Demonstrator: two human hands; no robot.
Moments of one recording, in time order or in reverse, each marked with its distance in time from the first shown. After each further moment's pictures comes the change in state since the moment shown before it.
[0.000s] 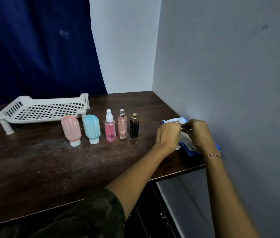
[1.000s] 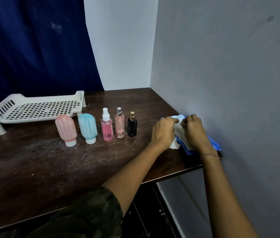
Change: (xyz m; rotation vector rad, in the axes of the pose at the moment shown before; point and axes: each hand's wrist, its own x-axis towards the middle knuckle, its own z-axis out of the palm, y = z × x) left_hand 0.002 -0.013 -0.008 -0.171 -0.035 -0.073; right_hand 0.004 -0.003 0.008 -0.116 -0.105 0.048
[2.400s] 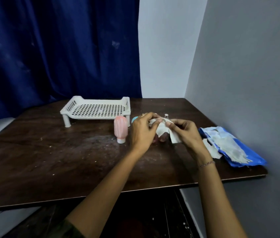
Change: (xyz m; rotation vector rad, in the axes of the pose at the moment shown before) left_hand -0.090 -0.101 -0.141 -0.250 0.546 -0.073; right_hand -0.027 -0.169 -0.005 1.278 -0.207 -0.046
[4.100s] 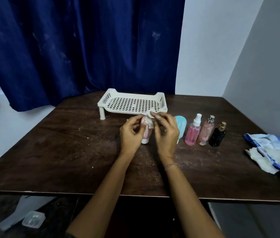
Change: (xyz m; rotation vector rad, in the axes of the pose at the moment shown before) left_hand -0.010 -0.120 -0.097 -0.305 0.231 -0.190; right_hand 0.026 0.043 0.188 -0.322 0.357 -0.637
